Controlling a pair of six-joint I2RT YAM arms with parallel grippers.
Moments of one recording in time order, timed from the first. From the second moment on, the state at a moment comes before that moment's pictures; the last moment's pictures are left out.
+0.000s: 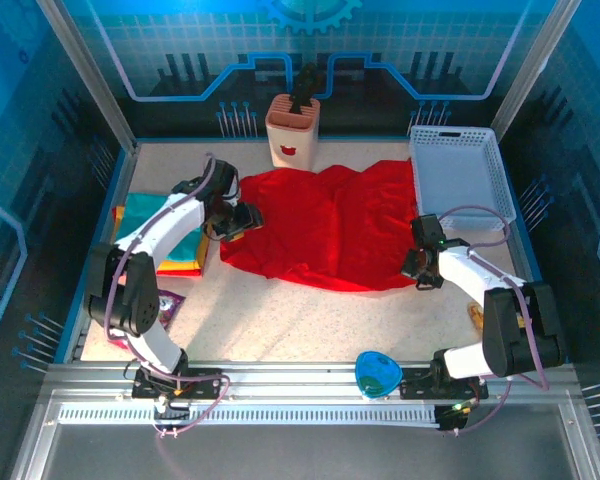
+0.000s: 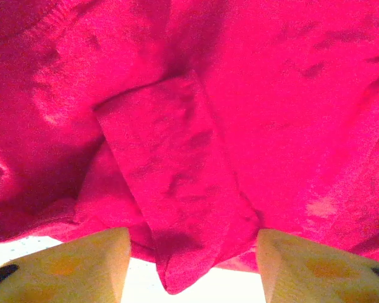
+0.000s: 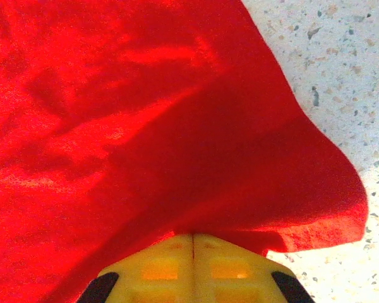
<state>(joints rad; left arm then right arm) -0.22 1.66 1.26 -0.78 0.28 -0.63 0.14 1.40 0.71 -0.58 0.14 0.60</state>
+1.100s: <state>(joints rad) -0.49 1.53 0.76 -0.33 0.19 -0.95 0.14 1.30 0.67 -0.54 0.09 0.55</state>
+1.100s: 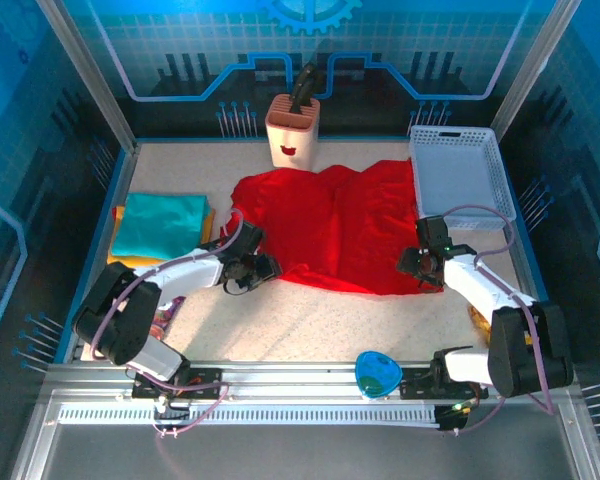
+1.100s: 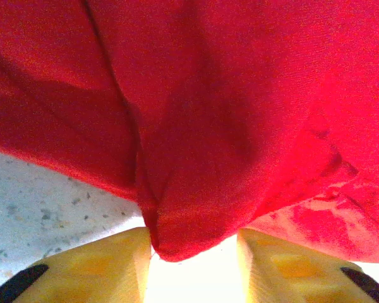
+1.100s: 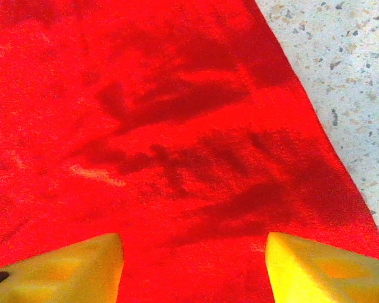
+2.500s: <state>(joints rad) -1.03 1.09 0.61 -0.61 -0.13 -1.44 0.09 1.26 0.66 -0.53 0.09 0.54</state>
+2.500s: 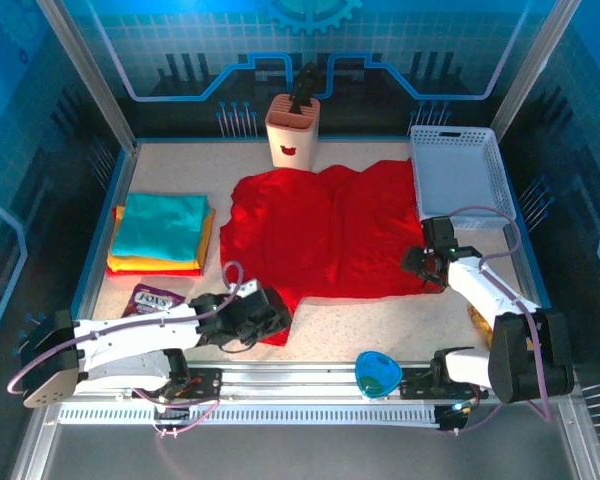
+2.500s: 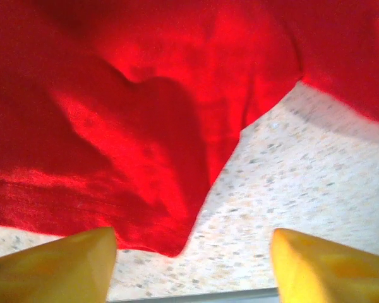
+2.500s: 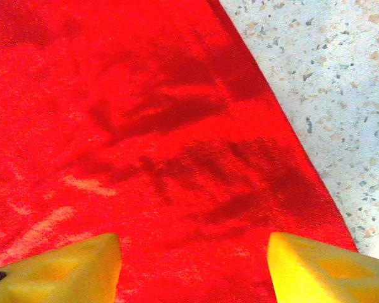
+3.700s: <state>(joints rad) -0.44 0.92 0.39 -0.83 0.14 -1.09 -0.15 1.20 0.62 -0.61 -0.05 0.55</state>
